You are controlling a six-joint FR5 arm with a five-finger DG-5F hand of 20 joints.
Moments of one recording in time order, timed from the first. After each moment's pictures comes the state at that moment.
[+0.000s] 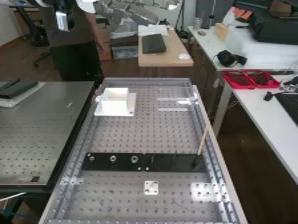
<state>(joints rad) 1.56 -1.55 -1.68 -3.09 -1.52 -0.73</state>
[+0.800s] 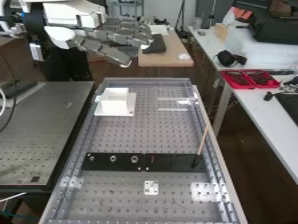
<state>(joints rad) 1.40 -1.49 -1.85 -3.01 -1.72 -0.74</state>
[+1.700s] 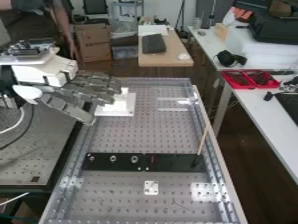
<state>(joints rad) 1.21 -1.49 -2.11 -2.76 -1.88 -0.79</state>
